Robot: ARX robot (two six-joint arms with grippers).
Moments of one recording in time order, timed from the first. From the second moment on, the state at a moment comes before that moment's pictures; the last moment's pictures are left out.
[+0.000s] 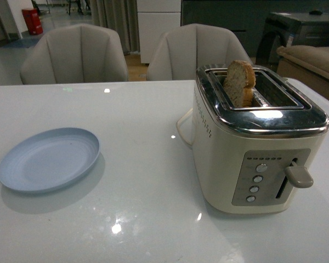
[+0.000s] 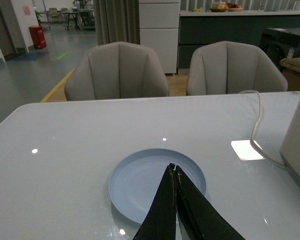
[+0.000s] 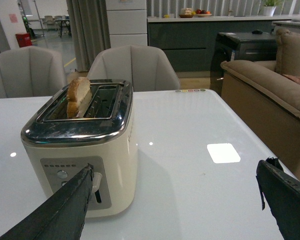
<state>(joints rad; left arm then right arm) 0.00 0.70 0.11 0.58 0.00 -0.01 0.00 0.00 0.01 0.00 0.00 0.00</state>
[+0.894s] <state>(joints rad) 0.00 0.27 0.01 0.28 0.00 -0.01 0.00 0.00 0.01 0.00 0.00 0.00</state>
